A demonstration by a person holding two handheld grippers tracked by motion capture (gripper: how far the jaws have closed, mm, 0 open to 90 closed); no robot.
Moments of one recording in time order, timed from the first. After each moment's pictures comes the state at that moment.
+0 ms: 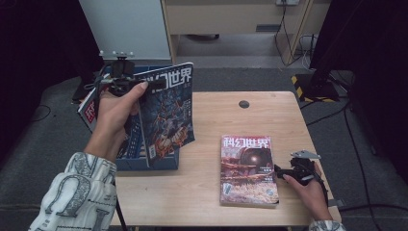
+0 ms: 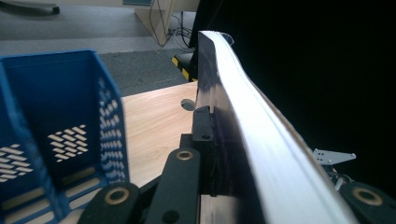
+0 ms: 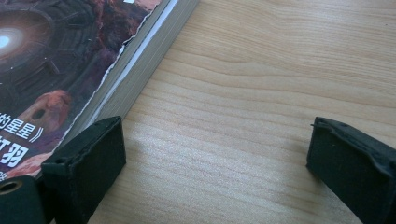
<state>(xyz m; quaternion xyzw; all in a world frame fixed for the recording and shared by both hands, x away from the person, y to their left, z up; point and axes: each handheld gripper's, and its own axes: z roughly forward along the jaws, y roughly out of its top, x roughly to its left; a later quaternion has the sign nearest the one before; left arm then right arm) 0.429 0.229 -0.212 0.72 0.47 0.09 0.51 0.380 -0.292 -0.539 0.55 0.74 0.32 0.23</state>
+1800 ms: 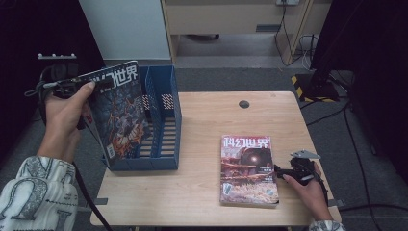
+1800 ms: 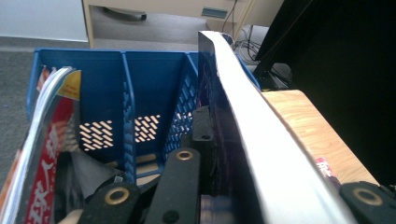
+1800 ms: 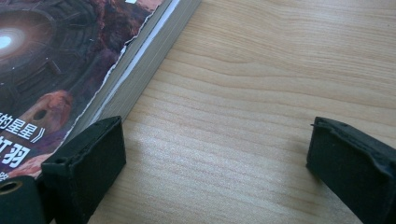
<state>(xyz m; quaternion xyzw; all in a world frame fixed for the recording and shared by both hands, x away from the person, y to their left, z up) 0.420 0.338 -0.214 0.67 0.55 0.18 0.47 0.381 -0.292 -0.539 0.55 0.74 0.32 0.23</state>
